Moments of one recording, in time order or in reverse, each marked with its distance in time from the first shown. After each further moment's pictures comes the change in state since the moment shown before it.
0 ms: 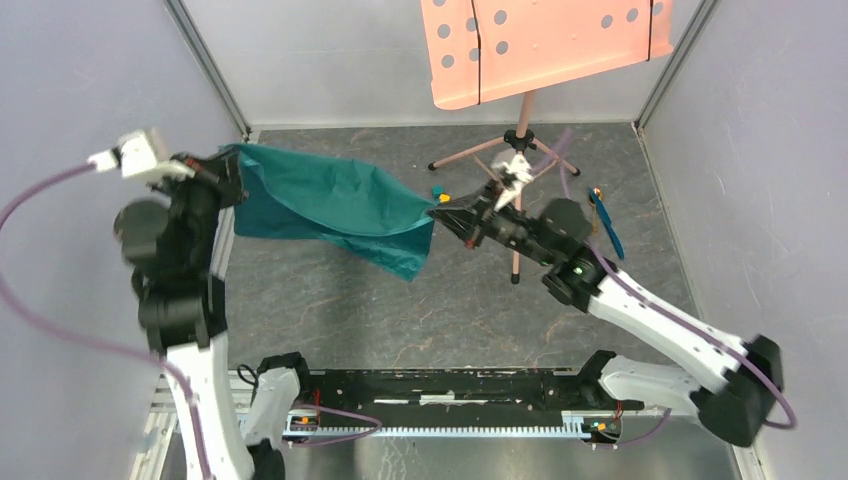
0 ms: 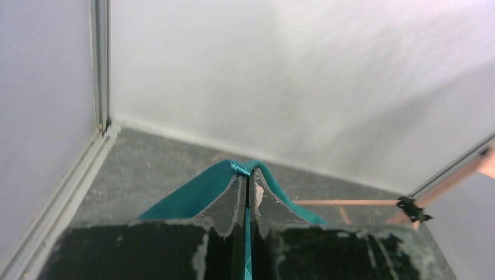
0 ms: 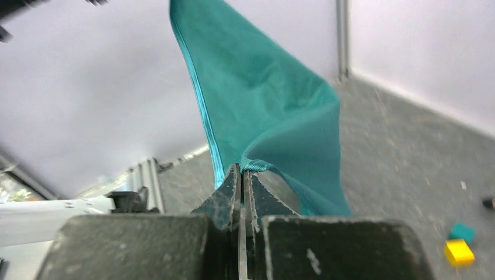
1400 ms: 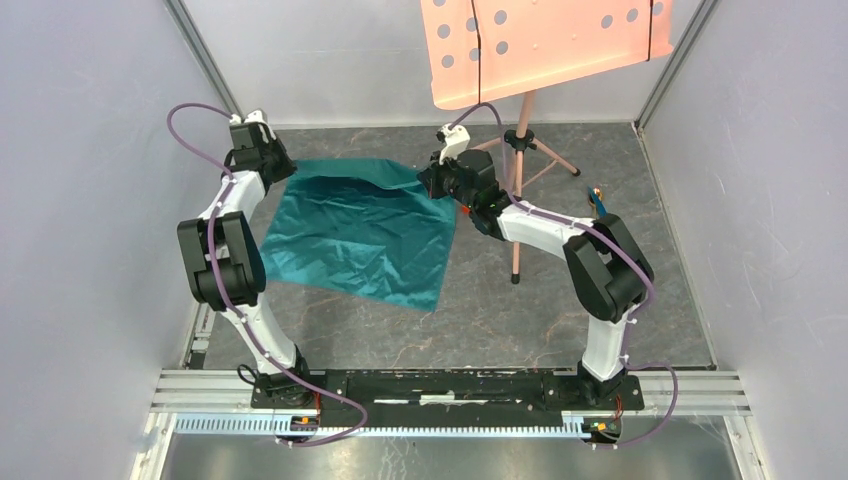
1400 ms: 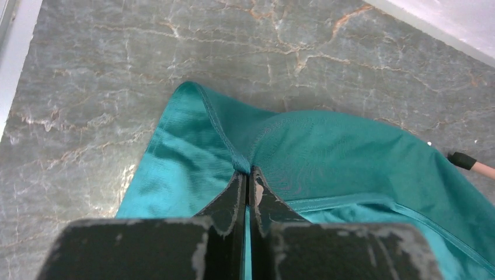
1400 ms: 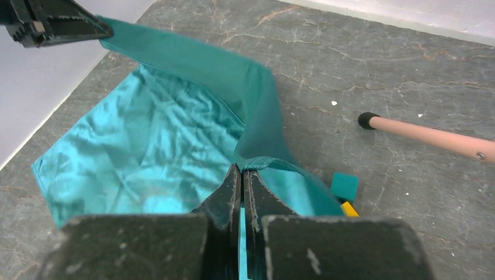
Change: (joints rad) left arm 0.000 1.025 0.046 0.286 -0.002 0.101; right arm -0.143 0.722 0.336 0.057 0.227 -0.069
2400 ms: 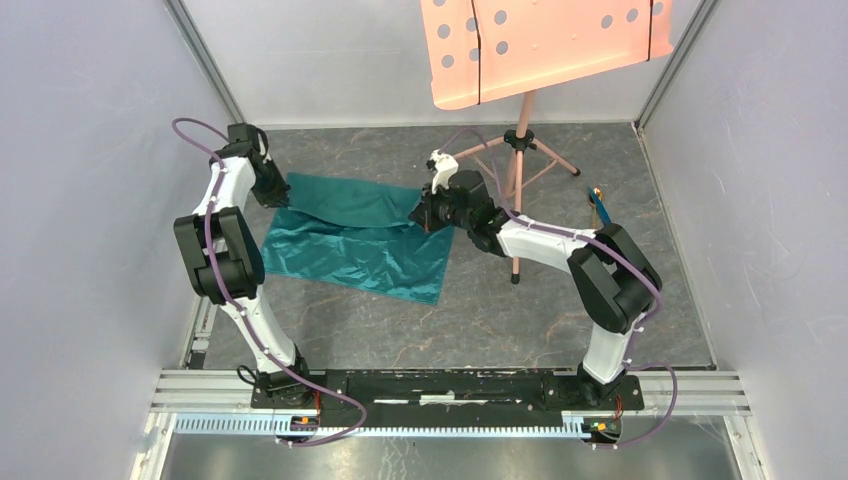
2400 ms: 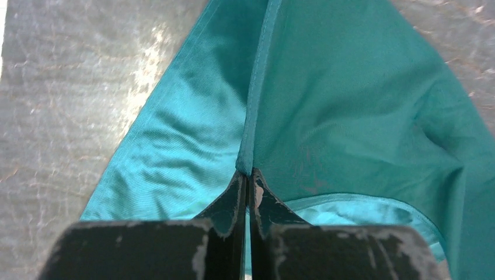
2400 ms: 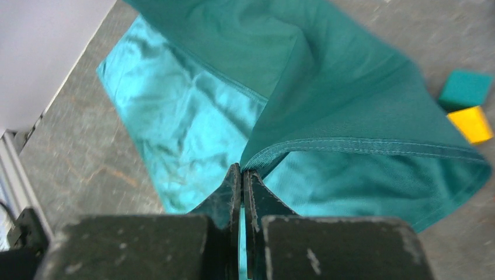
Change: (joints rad) left arm 0.032 0.074 0.203 -0.609 -0.072 -0.035; right arm 0.054 -0.041 -0.093 -0.135 -0.152 0.113
